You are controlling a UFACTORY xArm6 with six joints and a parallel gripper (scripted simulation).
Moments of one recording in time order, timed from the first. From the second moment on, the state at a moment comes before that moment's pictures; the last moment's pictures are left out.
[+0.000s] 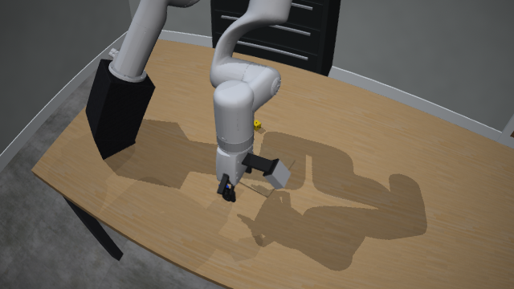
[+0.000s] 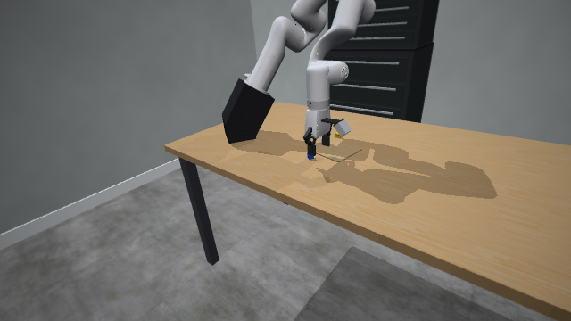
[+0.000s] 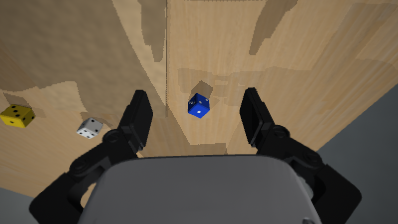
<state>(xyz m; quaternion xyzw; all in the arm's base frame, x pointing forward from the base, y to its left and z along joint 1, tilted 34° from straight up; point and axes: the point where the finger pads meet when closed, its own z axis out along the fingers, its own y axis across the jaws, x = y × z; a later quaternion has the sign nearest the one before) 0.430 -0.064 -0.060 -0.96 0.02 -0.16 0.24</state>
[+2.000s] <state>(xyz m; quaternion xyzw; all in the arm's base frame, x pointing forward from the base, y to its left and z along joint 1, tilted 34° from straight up) 0.386 0.076 0.000 -0.96 0.02 -0.16 0.24</state>
